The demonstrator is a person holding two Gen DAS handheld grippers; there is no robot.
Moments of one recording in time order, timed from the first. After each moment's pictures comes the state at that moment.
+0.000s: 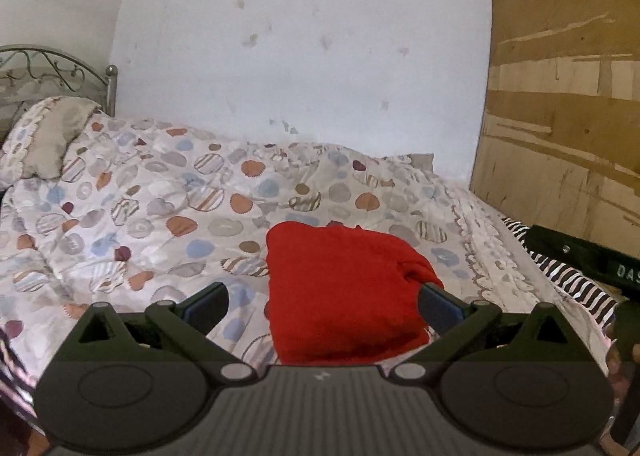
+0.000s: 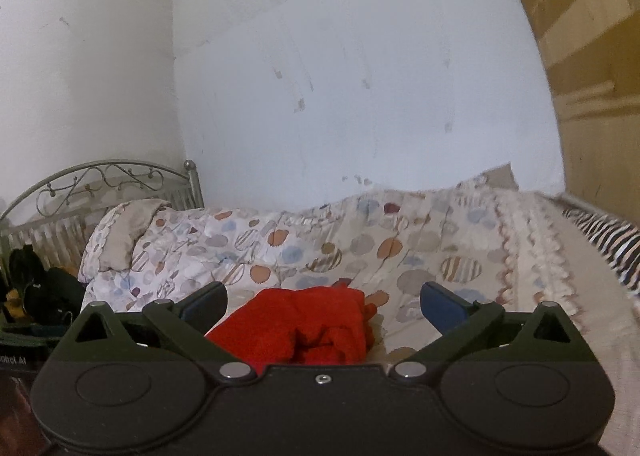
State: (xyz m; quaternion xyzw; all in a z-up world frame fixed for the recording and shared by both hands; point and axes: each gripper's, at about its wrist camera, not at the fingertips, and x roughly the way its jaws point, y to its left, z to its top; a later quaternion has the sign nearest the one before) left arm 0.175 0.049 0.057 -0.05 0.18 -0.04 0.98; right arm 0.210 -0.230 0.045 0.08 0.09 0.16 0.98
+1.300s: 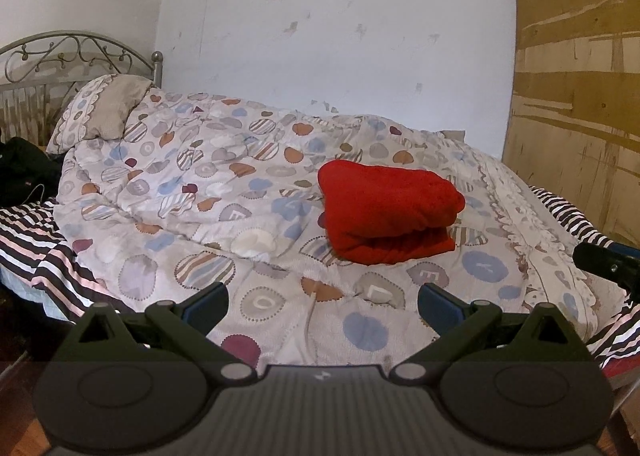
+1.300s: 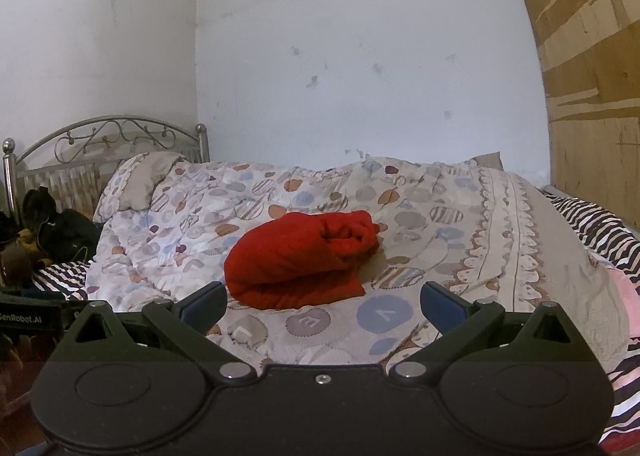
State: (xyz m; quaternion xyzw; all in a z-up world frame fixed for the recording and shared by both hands) left arm 0.059 0.063 -0.003 -0.04 0.20 0.02 0.98; right arm 0.069 -0.218 -0.011 0.04 0.12 0.15 0.98
